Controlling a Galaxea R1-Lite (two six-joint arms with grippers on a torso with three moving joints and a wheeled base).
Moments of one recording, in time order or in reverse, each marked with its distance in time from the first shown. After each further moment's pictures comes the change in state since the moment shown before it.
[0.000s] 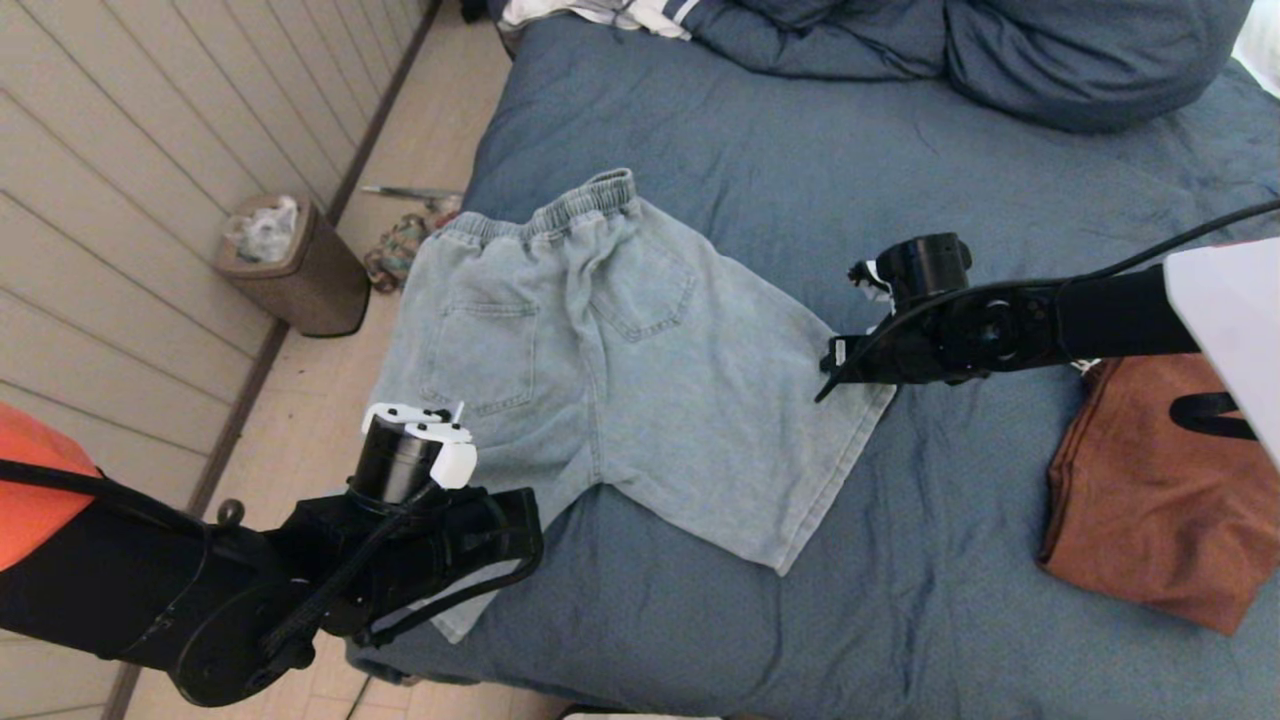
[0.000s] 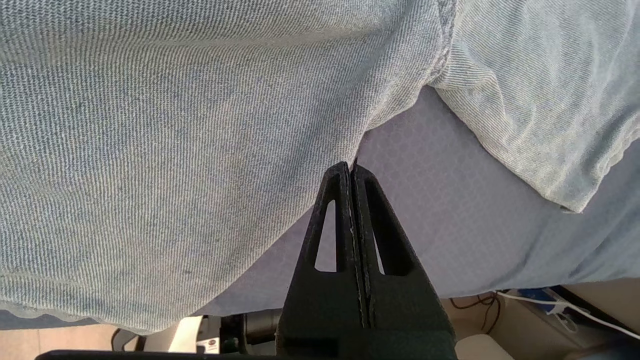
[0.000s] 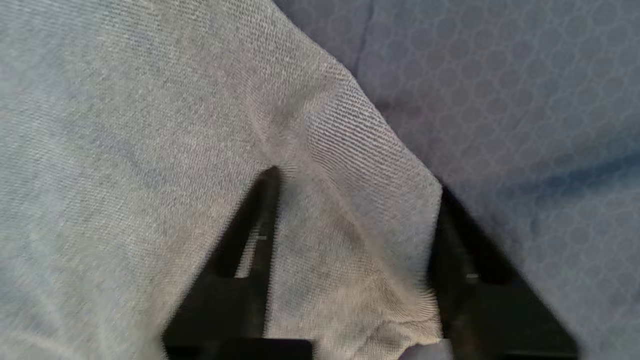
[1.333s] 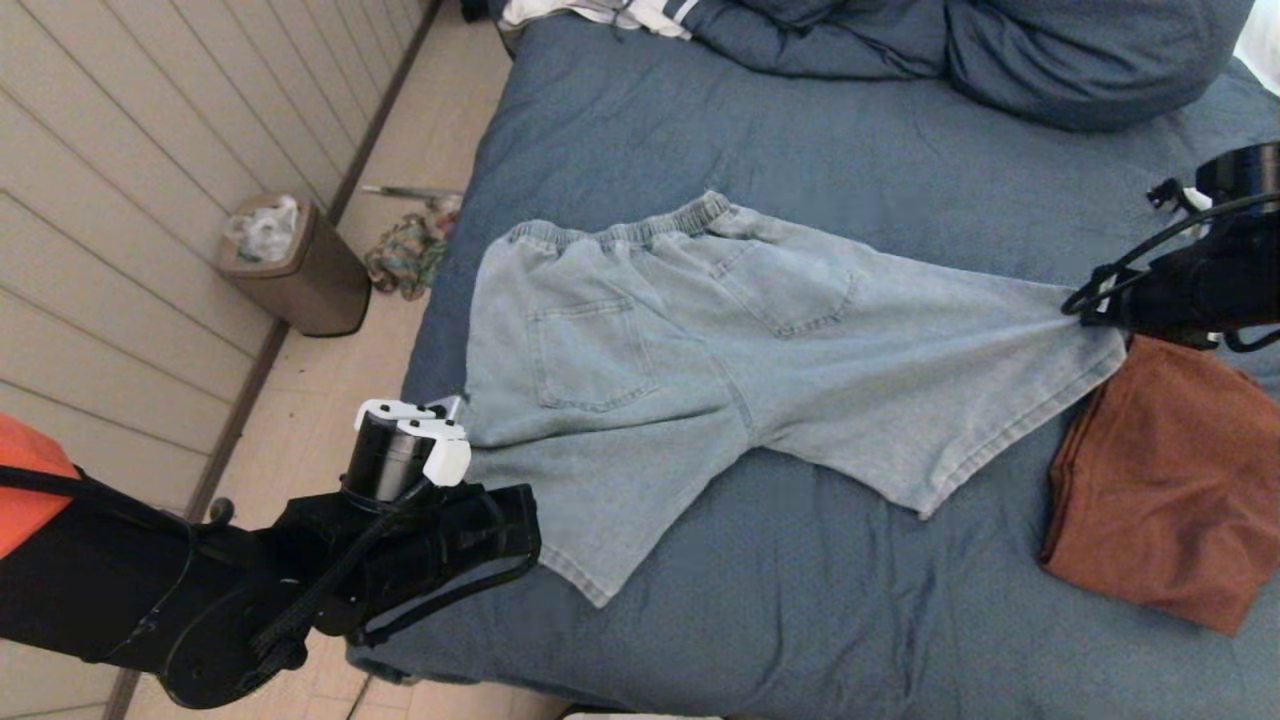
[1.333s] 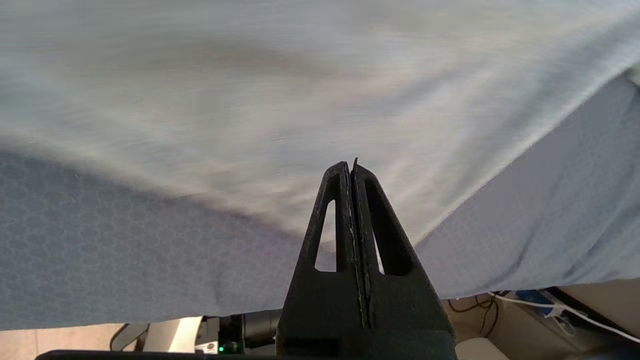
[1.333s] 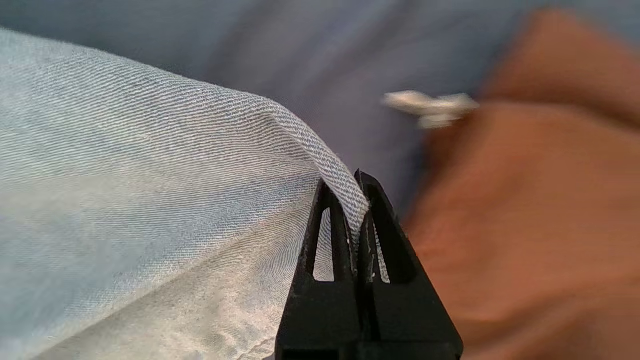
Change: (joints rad) left arm 0.000 -0.018 0.003 0.000 0.001 0.001; right arm -0.494 -0.237 -0.009 0.162 0.184 0.040
